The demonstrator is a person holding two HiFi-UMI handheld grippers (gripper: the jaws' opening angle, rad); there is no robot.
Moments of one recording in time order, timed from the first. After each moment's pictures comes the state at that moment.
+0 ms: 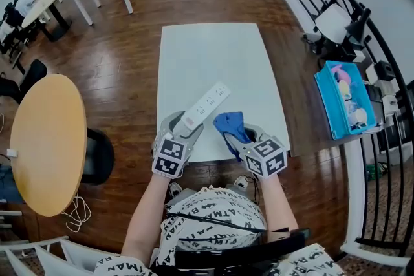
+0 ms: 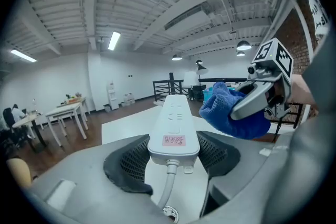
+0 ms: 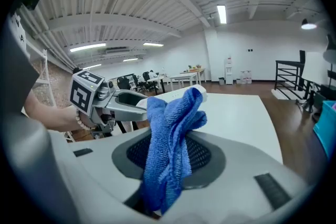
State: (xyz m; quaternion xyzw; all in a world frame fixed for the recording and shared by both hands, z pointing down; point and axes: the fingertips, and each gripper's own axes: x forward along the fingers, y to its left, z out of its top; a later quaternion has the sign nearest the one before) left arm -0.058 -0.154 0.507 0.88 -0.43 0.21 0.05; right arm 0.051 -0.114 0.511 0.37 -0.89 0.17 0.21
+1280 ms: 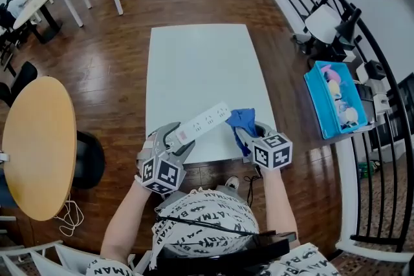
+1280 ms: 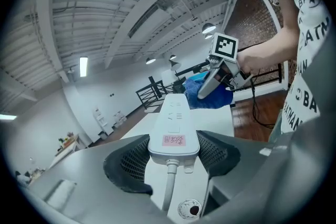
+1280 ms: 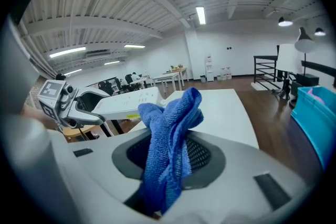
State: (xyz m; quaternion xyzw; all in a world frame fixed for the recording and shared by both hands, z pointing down) left arm -0.040 -0.108 0.491 0.88 -0.34 0.29 -0.13; right arm 0.131 -0.137 0.524 0.45 -0.84 0.21 0.20
